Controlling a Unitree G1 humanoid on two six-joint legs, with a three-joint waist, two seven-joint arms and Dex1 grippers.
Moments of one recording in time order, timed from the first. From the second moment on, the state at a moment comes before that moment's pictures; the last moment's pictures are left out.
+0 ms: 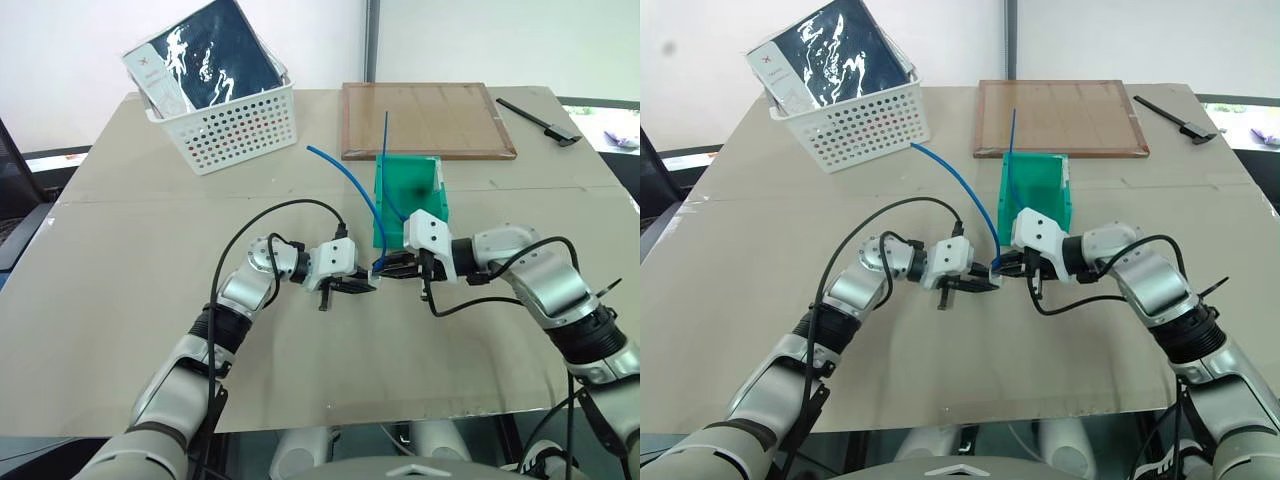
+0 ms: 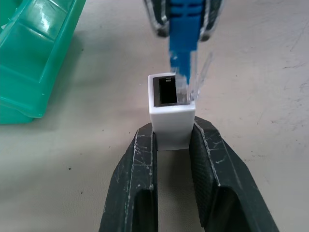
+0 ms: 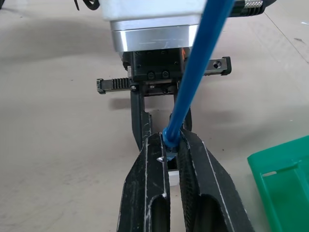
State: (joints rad) left arm -0.62 0.44 -0.36 0.40 -0.04 -0.08 -1.26; right arm -0.60 -0.60 0.38 -0.13 0.28 0.46 1.06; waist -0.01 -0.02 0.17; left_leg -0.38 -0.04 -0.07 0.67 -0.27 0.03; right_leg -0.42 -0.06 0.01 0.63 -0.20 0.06
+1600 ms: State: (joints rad) left arm -0.62 0.43 -0.36 0.40 -0.04 -0.08 -1.27; right arm -0.62 -0.58 0.33 -0.10 0.31 0.54 1.11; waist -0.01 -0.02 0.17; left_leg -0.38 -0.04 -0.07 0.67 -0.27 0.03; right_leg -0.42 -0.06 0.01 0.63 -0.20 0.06
